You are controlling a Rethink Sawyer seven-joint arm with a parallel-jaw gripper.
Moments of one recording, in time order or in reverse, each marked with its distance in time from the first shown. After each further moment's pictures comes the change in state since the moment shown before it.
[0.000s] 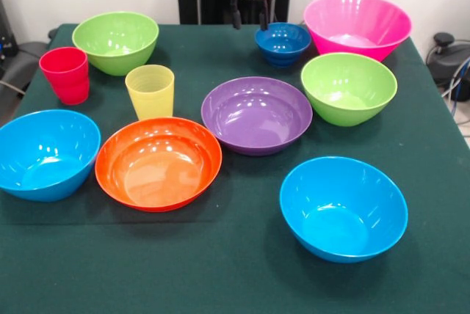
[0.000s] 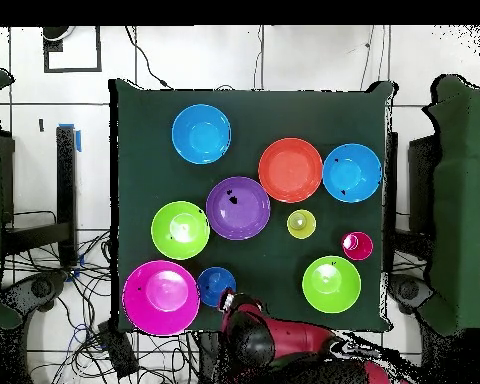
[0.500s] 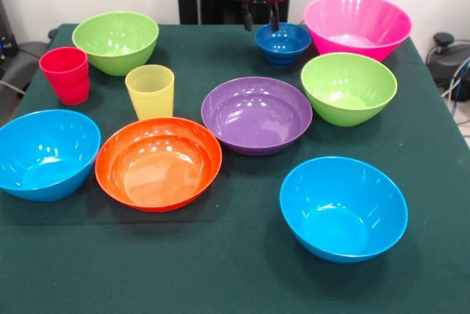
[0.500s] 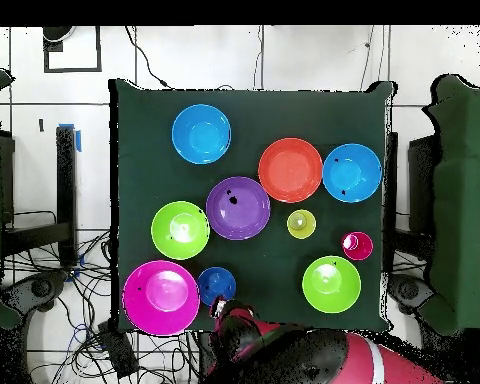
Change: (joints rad) arm 0.030 0.082 -0.006 -0.001 0.000 -0.035 0.000
